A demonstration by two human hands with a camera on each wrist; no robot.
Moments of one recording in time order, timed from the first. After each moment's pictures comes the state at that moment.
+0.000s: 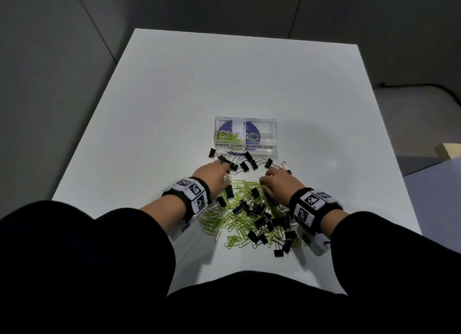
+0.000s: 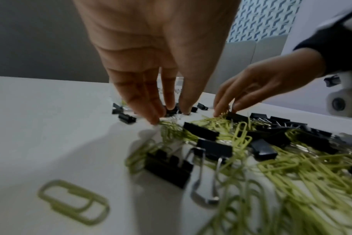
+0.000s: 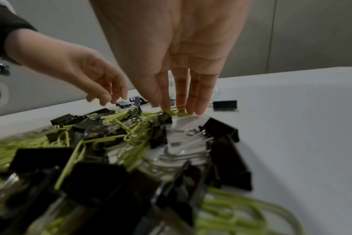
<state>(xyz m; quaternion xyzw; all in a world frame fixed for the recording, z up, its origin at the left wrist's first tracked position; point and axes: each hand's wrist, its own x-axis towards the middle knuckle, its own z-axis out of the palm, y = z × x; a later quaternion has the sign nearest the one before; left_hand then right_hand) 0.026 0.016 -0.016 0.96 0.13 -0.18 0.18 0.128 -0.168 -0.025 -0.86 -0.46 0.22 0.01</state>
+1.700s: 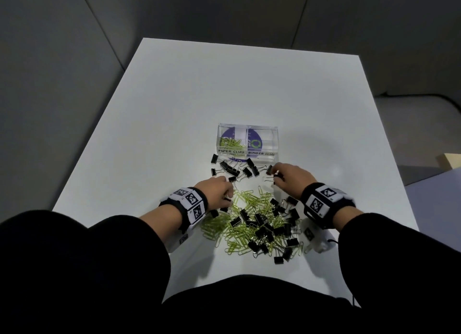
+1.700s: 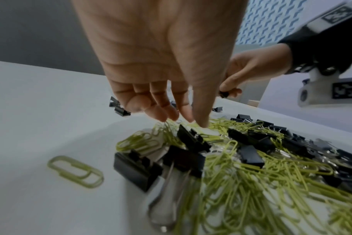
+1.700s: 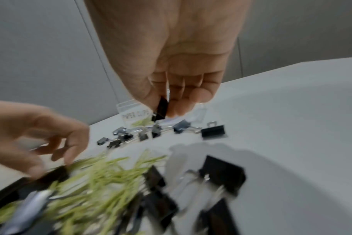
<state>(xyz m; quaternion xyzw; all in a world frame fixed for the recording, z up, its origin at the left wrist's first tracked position) 0.012 0.012 -0.011 0.94 0.08 -0.26 0.20 0.152 -0.169 0.004 -0.89 -0.37 0.24 0.10</state>
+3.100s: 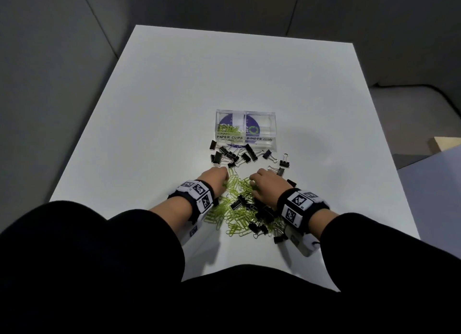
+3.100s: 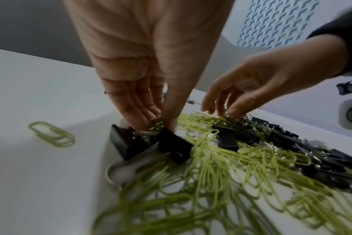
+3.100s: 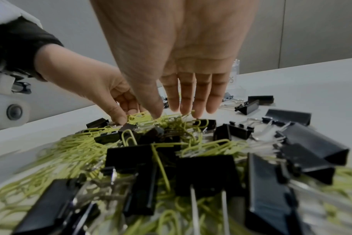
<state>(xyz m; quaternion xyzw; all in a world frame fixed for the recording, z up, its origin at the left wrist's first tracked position) 0.005 -0.001 -0.027 0.93 0.18 -0.23 0.22 0.085 -0.158 -0.018 -0.86 -0.45 0.24 0.00</state>
